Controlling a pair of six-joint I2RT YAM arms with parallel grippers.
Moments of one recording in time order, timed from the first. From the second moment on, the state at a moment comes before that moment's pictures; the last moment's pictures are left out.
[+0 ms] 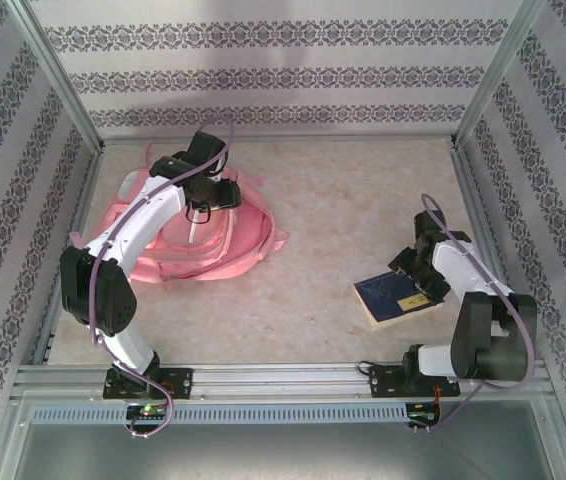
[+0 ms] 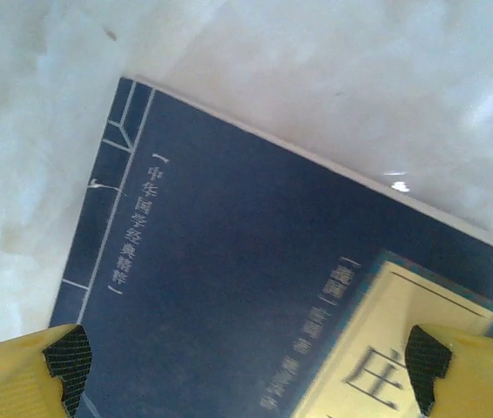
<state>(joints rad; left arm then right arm) -0.34 1.70 1.59 -0.95 0.05 -0.48 -0.08 1.37 0.76 -0.83 0.04 0.77</state>
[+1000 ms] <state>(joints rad) -0.59 1.87 1.64 -0.92 0.26 -0.49 0.32 1.43 0.82 -0.58 -0.39 0.57</state>
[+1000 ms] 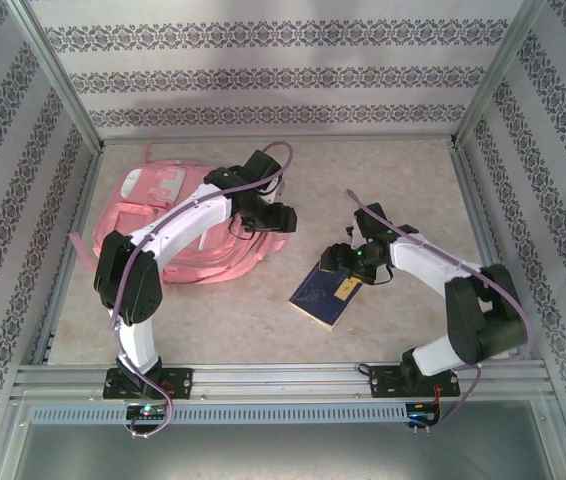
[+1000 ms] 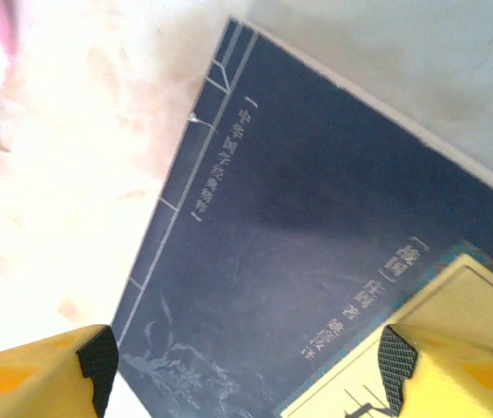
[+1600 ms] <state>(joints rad) -0.71 2.05 1.51 -0.77 0.40 -0.58 0.20 1.30 0.59 -0.53 -0.41 0.83</state>
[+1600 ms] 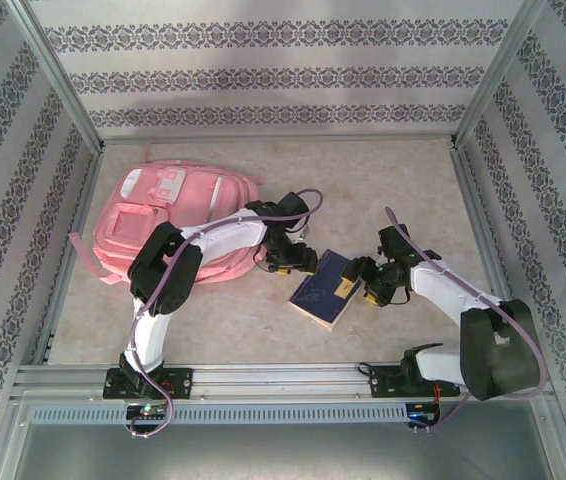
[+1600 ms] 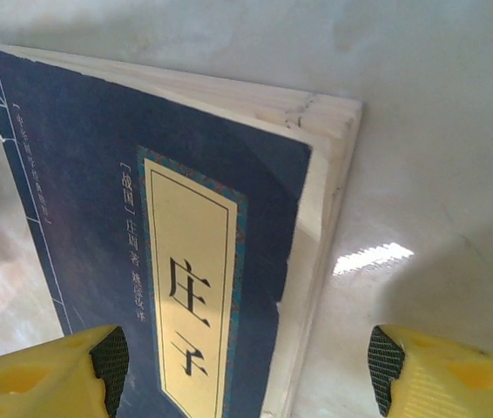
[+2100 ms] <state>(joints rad) -0.73 2.09 1.48 -0.72 0.44 -0.61 0.18 1.38 0.59 -0.48 -0.47 0.86</state>
